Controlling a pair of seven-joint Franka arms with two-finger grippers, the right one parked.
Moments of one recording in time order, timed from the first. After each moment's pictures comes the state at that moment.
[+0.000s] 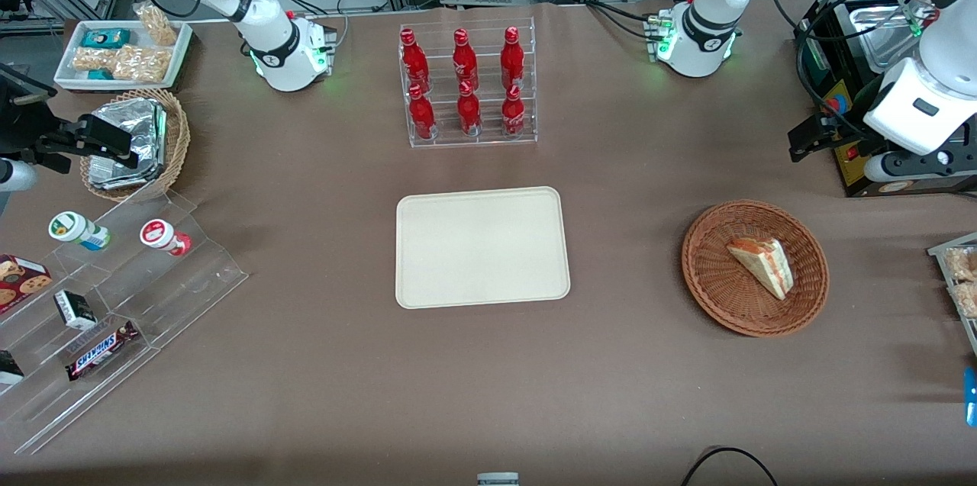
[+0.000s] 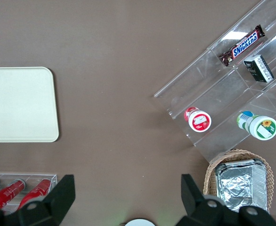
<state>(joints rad) -0.06 -0.01 -0.05 -1.61 0.01 1.52 -0.17</state>
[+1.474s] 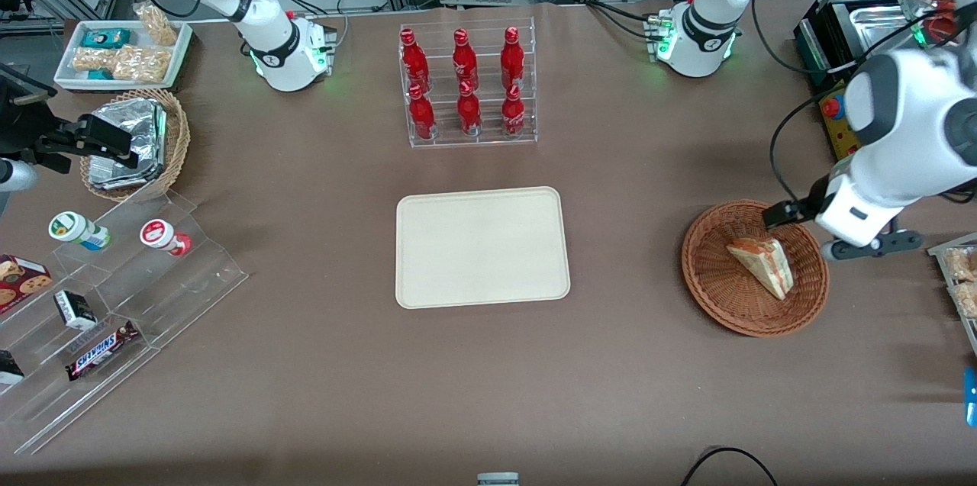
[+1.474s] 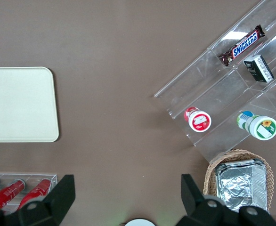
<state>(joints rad) 0.01 0.12 -0.02 -2.00 0.02 2.06 -0.17</state>
